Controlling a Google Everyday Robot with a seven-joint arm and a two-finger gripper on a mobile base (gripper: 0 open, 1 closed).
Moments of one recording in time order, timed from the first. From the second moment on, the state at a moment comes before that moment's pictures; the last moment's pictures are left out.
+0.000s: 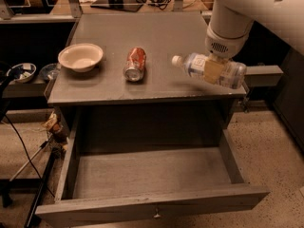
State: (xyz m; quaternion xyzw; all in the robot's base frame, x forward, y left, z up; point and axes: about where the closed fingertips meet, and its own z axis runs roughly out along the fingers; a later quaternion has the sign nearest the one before) arm 0.596 -0.182 0.914 -0.48 0.85 -0.15 0.14
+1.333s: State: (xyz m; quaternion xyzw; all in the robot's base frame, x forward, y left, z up) arm 0.660 -0.162 0.888 -0.50 0.84 -0.13 0.17
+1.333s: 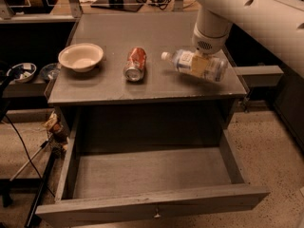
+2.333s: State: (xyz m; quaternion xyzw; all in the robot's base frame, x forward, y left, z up) arm 0.666 -0.140 0.858 -0.53 0.83 -0.09 0.15
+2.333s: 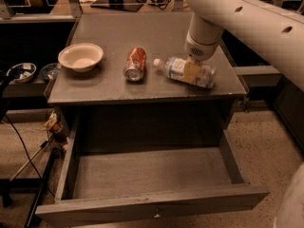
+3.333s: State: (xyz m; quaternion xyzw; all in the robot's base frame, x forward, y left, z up) arm 0.666 -0.140 0.858 -0.53 0.83 -0.09 0.15
